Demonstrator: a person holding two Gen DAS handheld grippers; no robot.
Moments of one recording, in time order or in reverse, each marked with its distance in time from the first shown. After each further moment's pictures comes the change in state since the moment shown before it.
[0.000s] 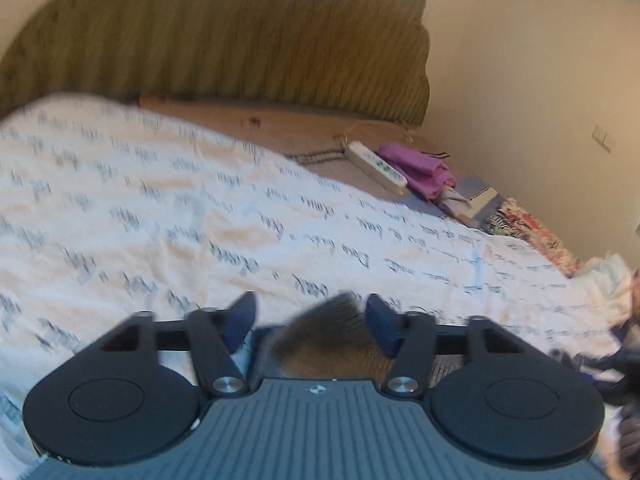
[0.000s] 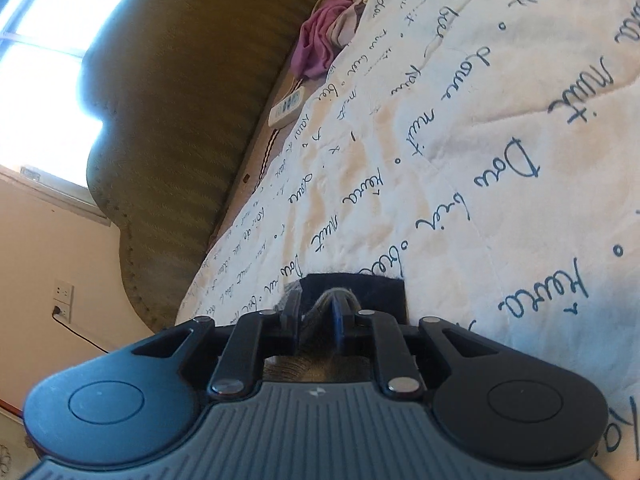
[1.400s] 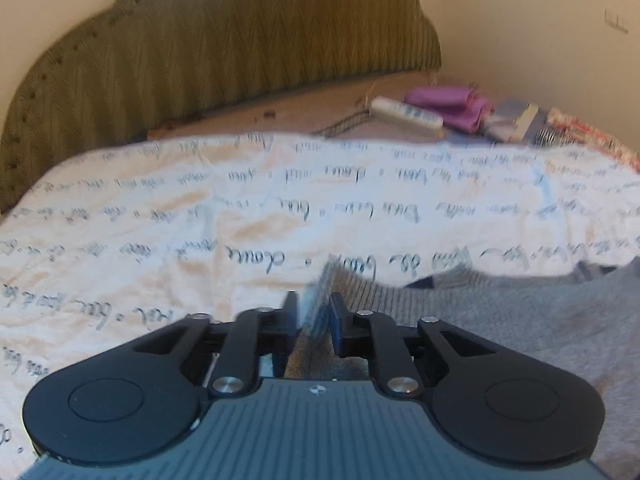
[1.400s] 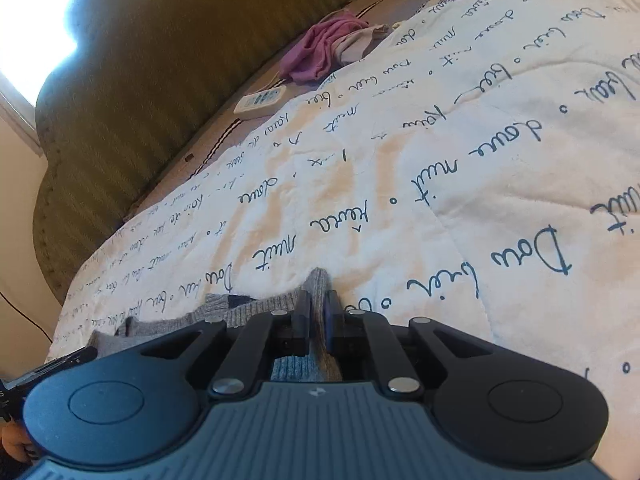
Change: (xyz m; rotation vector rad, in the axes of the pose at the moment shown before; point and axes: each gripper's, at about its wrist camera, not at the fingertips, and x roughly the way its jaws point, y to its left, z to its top) left arm 0.038 -0.032 -0.015 0.273 0.042 0.193; right arm 0.035 0.038 0.001 -0.315 -0.063 -0.257
